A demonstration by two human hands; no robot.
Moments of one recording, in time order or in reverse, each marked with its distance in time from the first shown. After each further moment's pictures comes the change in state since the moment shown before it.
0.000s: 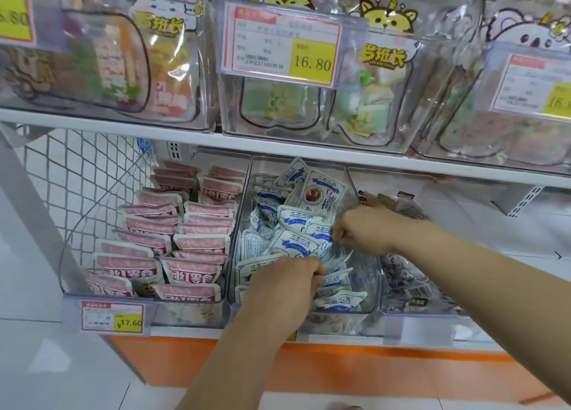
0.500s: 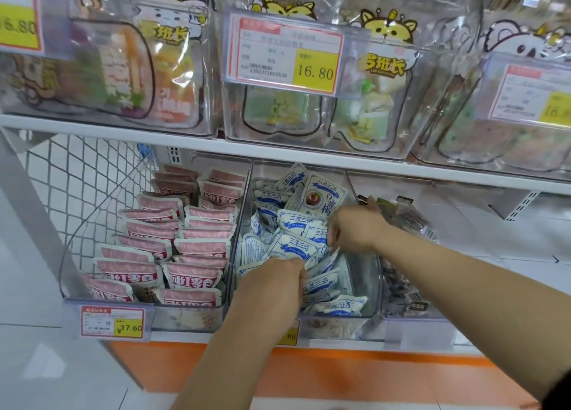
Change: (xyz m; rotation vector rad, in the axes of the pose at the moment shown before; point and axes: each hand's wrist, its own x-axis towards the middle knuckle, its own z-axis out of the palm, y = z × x) left_hand -0.002 -0.011 -0.007 0.046 -0.033 -0.104; right_hand 0.016 -0.014 0.003 0.101 0.055 0.219
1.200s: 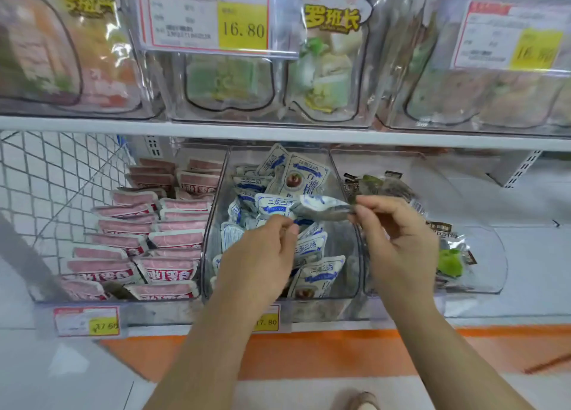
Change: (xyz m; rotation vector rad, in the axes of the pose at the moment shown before) left_hand 0.009 0.024 -0.005 -0.158 0.154 -0.027; right_hand -0.091 0.003 0.048 1.085 1.168 -0.067
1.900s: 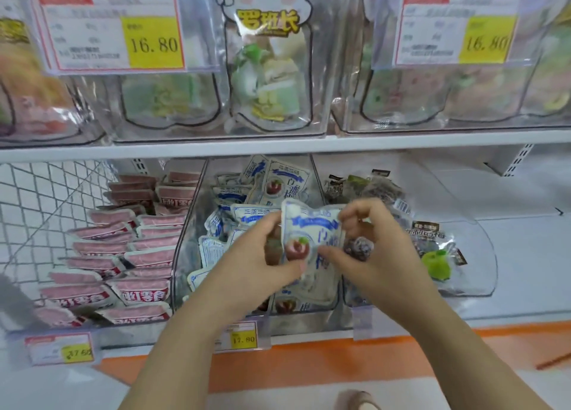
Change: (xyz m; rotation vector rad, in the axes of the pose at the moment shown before) left_hand 0.012 0.012 0.006 -0.658 -0.237 -0.006; right_hand 0.013 0.010 -0.031 -0.079 -0.439 0.176
